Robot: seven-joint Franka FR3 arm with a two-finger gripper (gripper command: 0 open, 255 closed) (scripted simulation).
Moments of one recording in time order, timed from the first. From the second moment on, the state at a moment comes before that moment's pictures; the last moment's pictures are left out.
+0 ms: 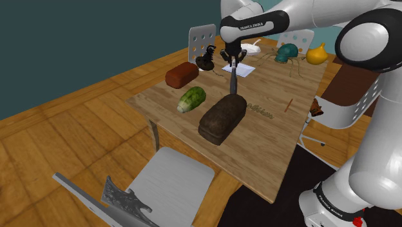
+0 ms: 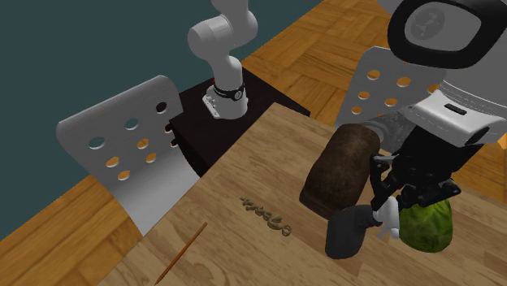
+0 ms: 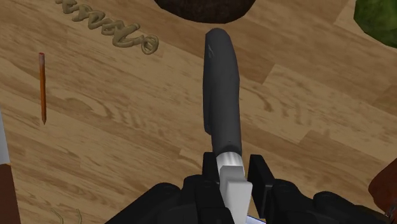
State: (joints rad) arm -0.03 0.35 -0.09 -1.55 -0.34 1.95 1.00
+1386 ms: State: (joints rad) arm -0.03 0.36 -0.09 -1.61 -0.35 2.02 1.03
